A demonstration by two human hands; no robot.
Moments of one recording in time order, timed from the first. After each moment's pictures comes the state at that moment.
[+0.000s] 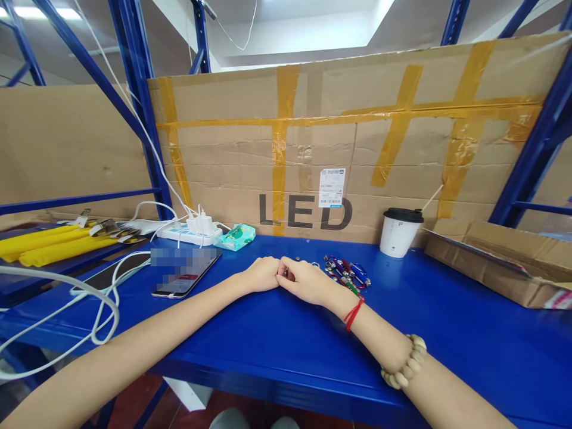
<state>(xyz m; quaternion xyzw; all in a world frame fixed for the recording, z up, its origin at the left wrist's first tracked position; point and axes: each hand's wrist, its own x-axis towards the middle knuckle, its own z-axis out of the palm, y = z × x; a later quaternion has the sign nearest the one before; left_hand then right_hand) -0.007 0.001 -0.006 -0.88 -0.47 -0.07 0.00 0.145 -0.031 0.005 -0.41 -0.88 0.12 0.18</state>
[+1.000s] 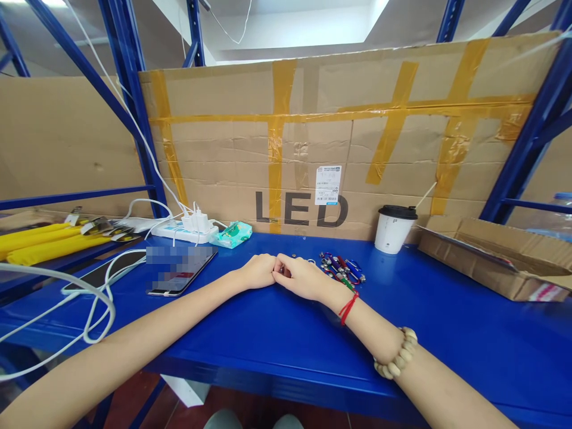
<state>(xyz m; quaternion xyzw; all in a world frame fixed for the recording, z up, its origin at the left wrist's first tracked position) -0.006 -0.002 -0.003 -0.88 -0.47 -0.06 0.00 0.146 -0.027 0.002 -0.41 -0.89 0.12 0.19</state>
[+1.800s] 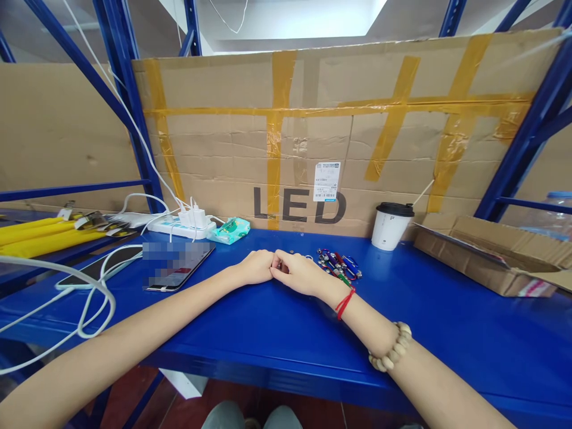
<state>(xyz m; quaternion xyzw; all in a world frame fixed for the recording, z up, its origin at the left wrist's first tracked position) -0.006 -0.001 -0.004 -0.88 -0.47 -0.07 -0.01 0.147 -0.028 0.004 -0.40 -0.89 0.13 0.19</state>
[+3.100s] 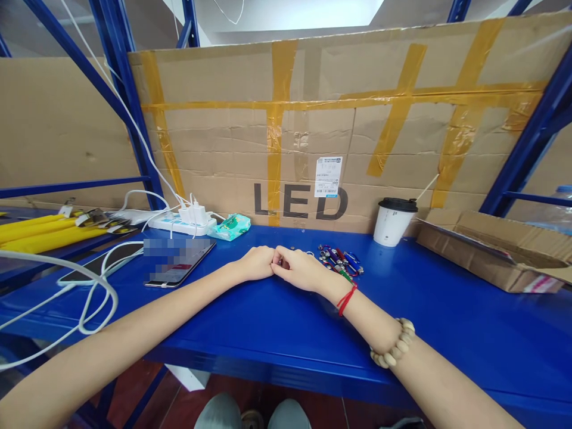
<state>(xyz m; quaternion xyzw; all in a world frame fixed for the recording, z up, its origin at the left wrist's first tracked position) -0.006 -0.002 -0.002 -0.88 -0.47 -0.06 -0.01 0.146 -0.029 0.005 -0.41 -0.88 0.14 0.18</state>
